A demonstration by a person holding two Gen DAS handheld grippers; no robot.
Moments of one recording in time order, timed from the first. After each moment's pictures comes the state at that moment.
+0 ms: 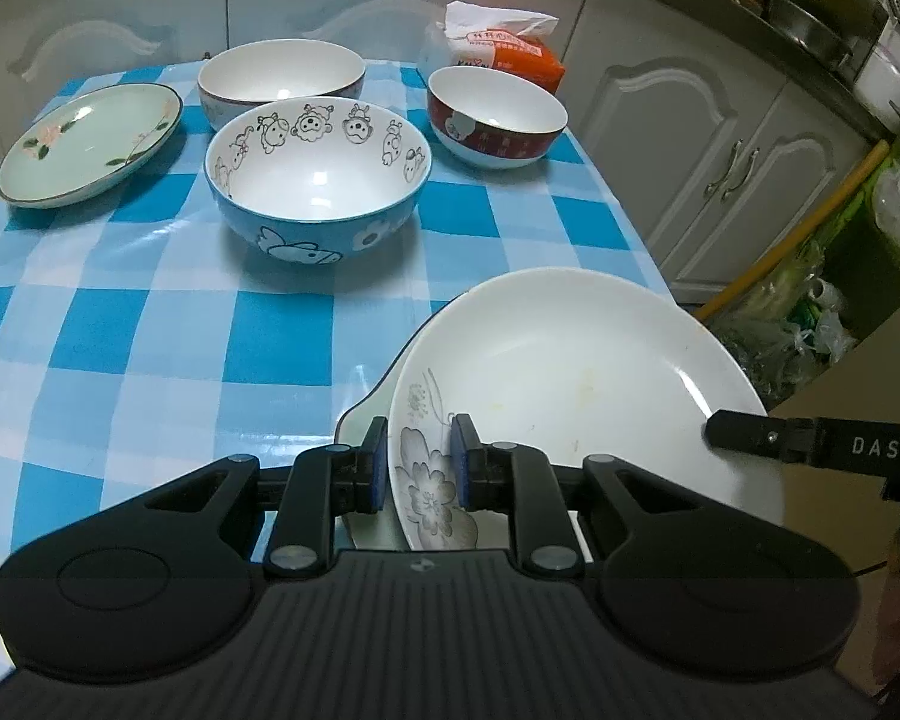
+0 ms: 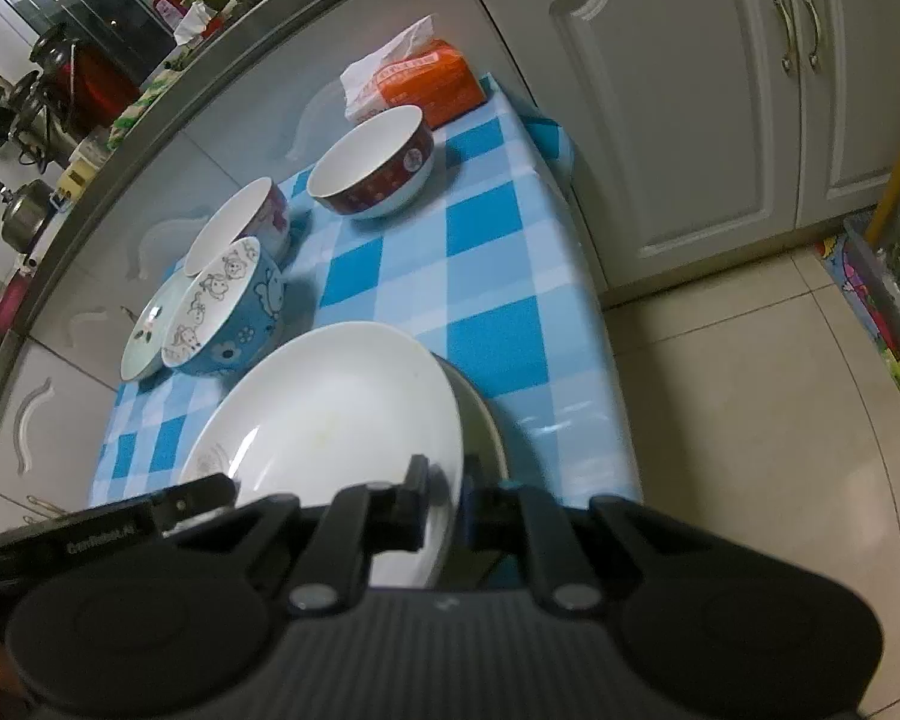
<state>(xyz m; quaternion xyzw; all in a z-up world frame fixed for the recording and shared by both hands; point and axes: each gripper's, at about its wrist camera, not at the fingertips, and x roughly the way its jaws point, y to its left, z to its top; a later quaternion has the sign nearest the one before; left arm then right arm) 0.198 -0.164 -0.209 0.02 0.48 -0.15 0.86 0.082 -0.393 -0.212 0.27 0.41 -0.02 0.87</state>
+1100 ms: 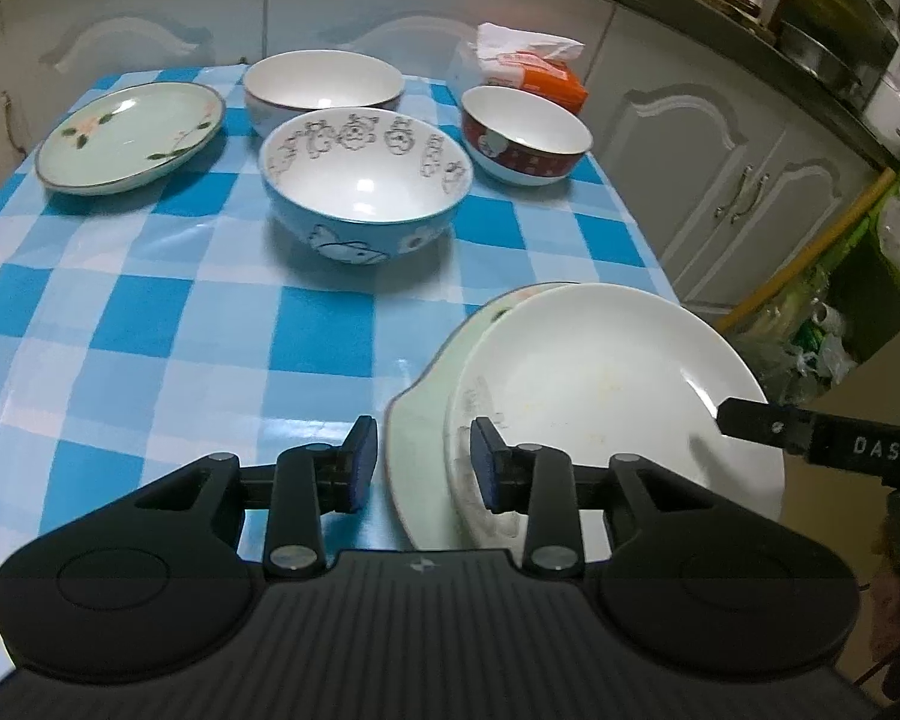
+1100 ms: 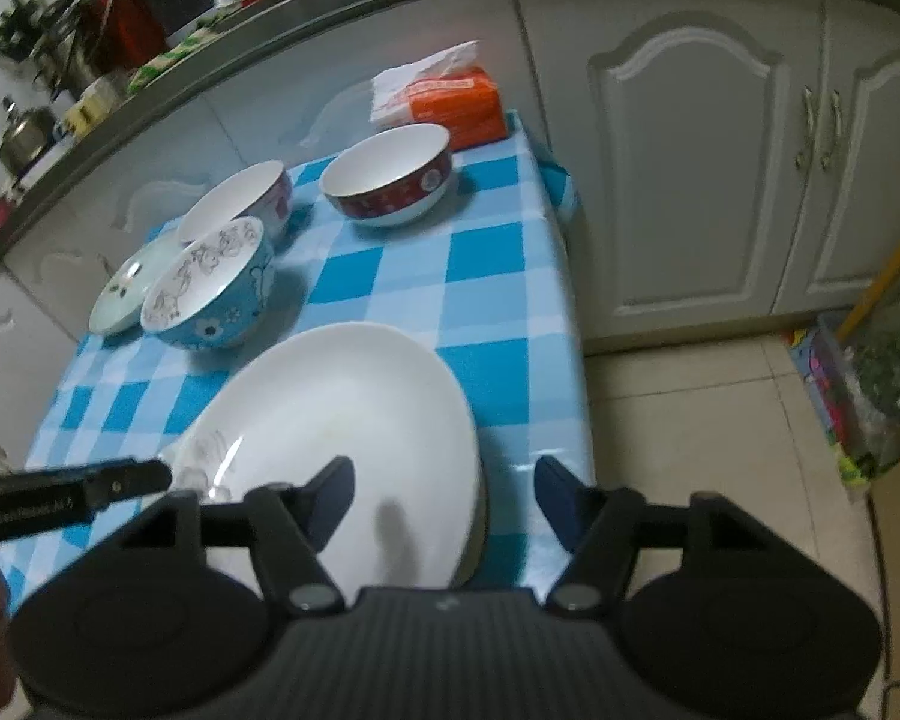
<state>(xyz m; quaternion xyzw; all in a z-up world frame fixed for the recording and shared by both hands) 0.188 -0.140 -0.203 -0.01 0.47 -0.13 0.87 0.084 -0.379 -0.203 0.17 0.41 -0.04 0.90</state>
